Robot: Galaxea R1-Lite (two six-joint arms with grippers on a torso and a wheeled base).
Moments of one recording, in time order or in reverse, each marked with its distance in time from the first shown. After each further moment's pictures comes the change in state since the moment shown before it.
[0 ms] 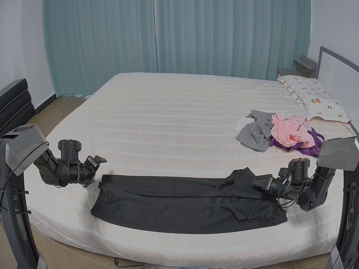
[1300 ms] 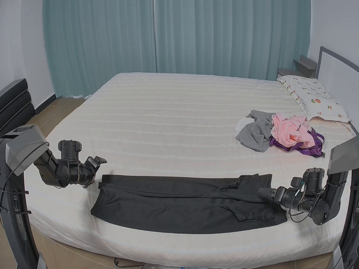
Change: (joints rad) left arm -0.002 -0.001 0.009 -0.004 0.000 0.002; right arm -0.035 -0.081 0.320 -0.239 0.005 -0.052
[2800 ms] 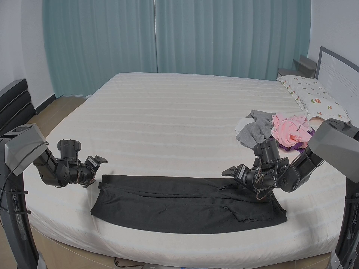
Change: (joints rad) left arm 0.003 -0.006 0.000 0.005 -0.029 0.002; right arm 0.315 -0.048 -0.675 0.893 -0.248 0.281
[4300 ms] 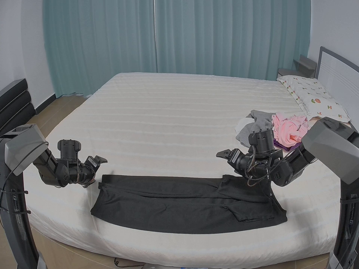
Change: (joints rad) left arm 0.000 0.000 0.000 -0.001 0.000 0.001; right arm 0.014 0.054 -0.138 -0.096 -0.040 0.077
